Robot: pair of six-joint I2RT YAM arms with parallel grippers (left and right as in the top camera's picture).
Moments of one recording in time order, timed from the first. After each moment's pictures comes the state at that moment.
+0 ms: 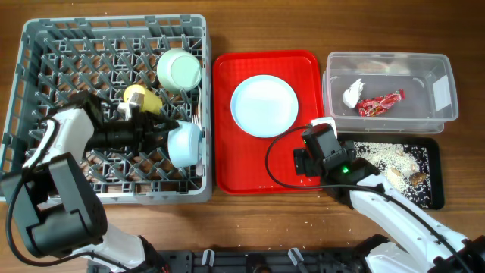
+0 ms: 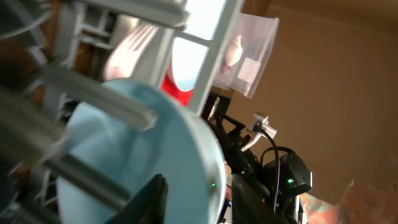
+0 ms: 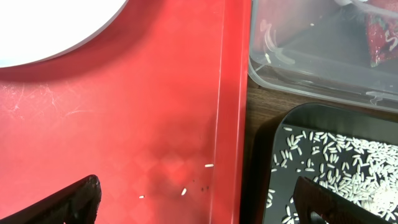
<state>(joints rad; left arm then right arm) 0.33 1.77 1.05 -1.08 1.14 -0.02 0.50 1.27 0.58 -0.42 0.31 0.27</state>
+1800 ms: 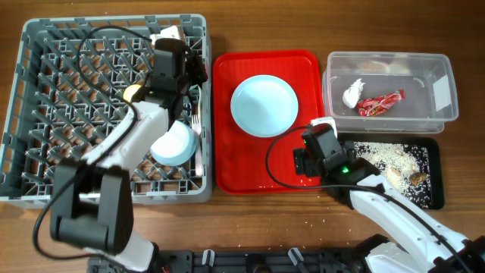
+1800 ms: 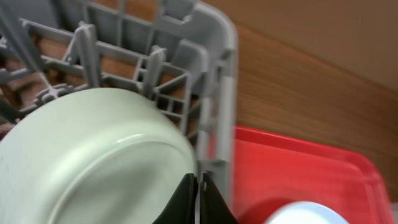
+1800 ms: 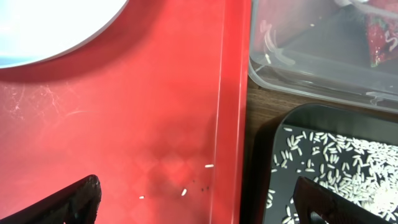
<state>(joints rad) -0.22 1.76 1.10 0.01 -0.03 -0.49 0.50 1.27 0.58 -0.42 0.31 0.27</state>
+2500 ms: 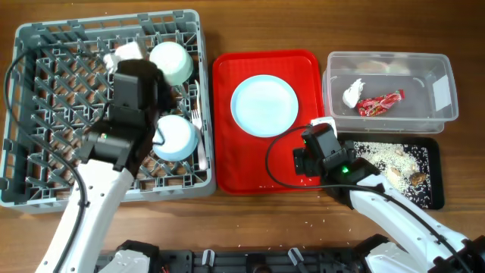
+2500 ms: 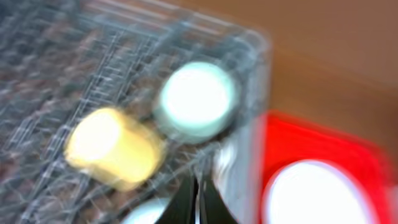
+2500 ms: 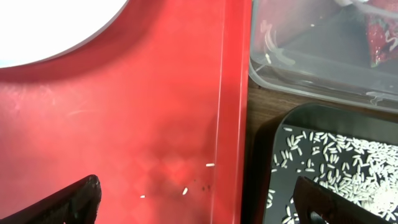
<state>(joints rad) -0.23 1.22 1.11 -0.61 -0.29 -0.50 0.50 1.27 0.58 -0.42 0.31 0.27</state>
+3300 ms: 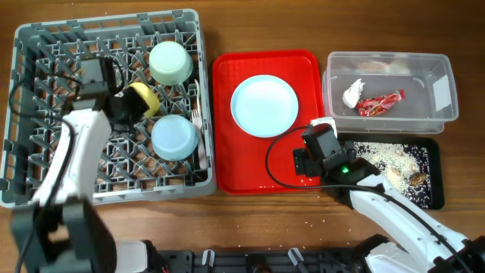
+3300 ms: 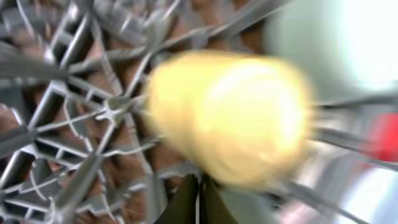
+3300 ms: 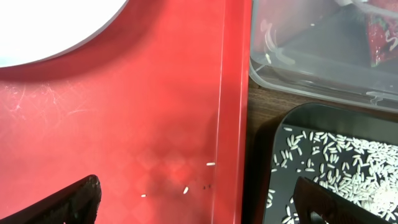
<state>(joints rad) 0.12 1.56 1.11 -0.69 0.09 -0.51 0.50 1.27 0.58 -0.42 0.31 0.27</state>
